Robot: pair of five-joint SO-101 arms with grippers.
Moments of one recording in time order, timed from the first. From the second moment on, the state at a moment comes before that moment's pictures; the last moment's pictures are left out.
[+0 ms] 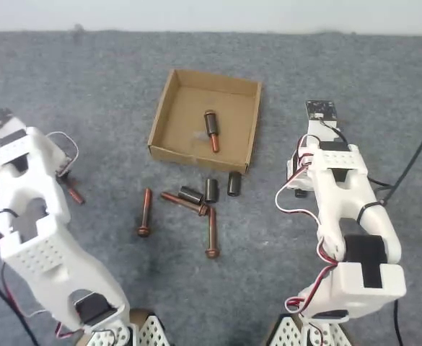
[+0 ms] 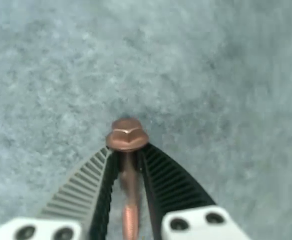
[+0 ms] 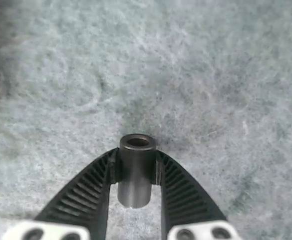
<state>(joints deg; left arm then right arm) -34.9 25.7 7.1 62.1 18.2 -1.8 4.6 29.9 51.6 -0.5</state>
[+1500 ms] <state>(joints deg) -24.9 5.6 32.3 44.4 11.4 -4.5 -2.7 27.5 51.6 -4.4</state>
